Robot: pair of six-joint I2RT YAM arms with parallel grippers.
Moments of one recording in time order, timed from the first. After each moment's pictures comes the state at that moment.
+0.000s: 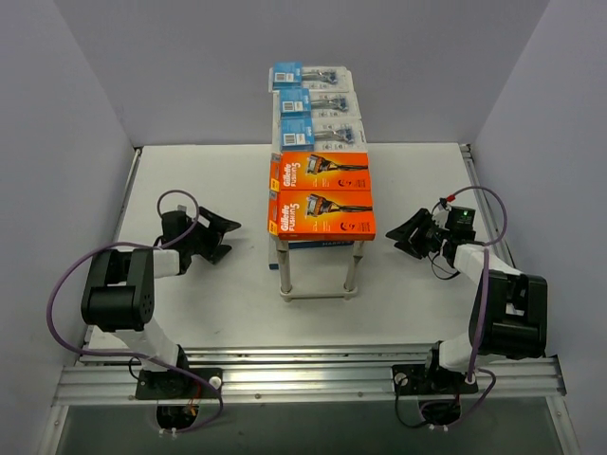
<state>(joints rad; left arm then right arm) -0.01 1.70 0.66 0.40 0.43 -1.11 -0.17 1.47 0.66 0.02 -0.64 0.66</state>
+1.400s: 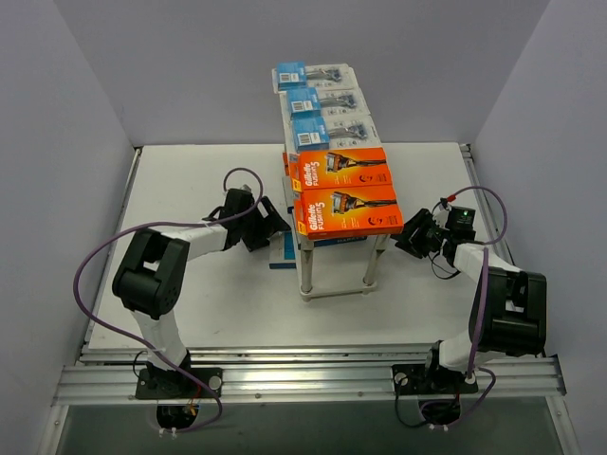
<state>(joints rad) -0.40 1.86 1.04 0.01 0.20 -0.91 -0.18 1.49 0.66 0.03 -0.63 0.65</state>
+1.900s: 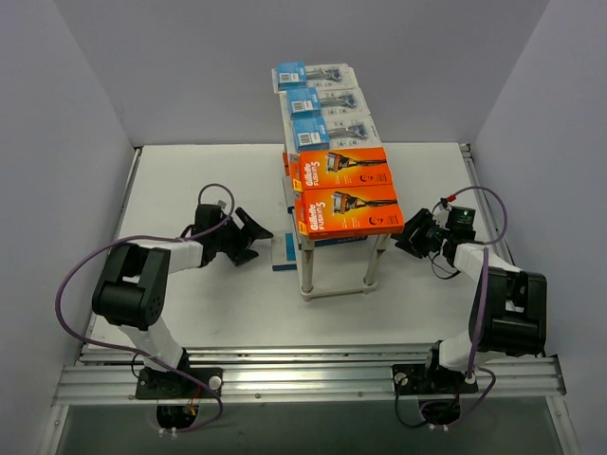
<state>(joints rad) -0.25 1.75 0.83 0.13 0.42 -0.99 -0.18 1.49 0.66 0.03 -0.63 0.66</state>
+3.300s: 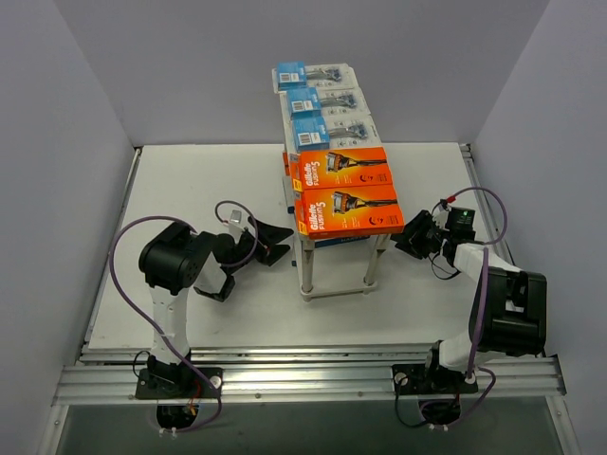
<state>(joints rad) -0.39 2.11 0.58 1.42 0.45 -1.45 -0.18 1.49 0.66 0.01 -0.62 0.65</state>
